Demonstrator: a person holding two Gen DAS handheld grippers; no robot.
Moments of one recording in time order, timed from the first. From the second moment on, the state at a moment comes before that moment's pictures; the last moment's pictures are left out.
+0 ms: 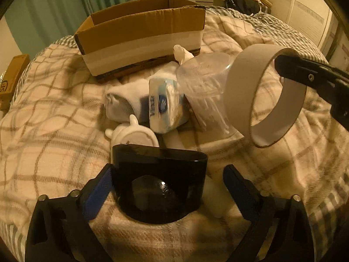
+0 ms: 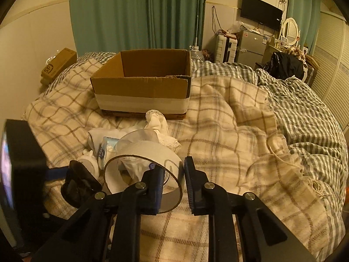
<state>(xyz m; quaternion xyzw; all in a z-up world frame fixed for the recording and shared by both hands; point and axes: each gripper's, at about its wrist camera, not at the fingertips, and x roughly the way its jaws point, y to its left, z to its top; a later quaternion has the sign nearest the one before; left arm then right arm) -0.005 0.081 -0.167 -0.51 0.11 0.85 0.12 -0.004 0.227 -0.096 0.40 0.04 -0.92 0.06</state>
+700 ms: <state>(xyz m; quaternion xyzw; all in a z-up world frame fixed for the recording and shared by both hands) 0.015 0.049 -0.060 -0.43 0.05 0.89 0.14 0.023 0.219 -0.030 0.33 0.06 -0.94 0.06</state>
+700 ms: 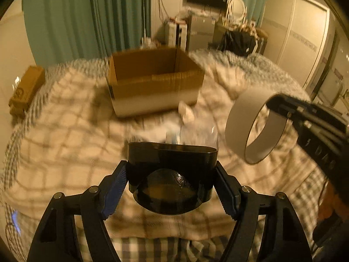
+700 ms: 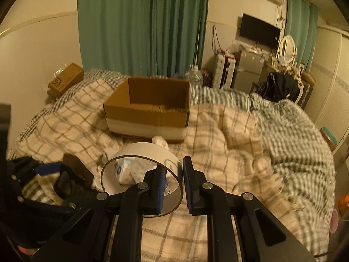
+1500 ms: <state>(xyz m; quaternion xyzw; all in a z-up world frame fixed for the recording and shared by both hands) -0.182 0.047 -0.008 -0.36 0.07 0.92 0.10 -0.138 0.195 0.048 0.27 0.10 -0.95 0.08</state>
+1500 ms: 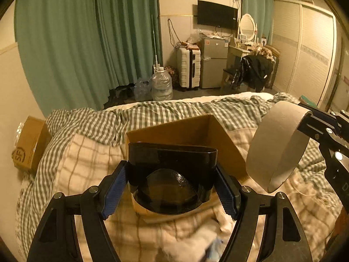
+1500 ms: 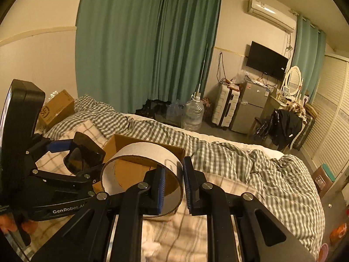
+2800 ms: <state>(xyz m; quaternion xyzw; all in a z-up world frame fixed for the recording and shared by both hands) -0.106 -0.001 0.000 -0.38 0.04 0.92 0.05 -0.108 0.233 0.056 0.30 0.02 -0.95 0.09</state>
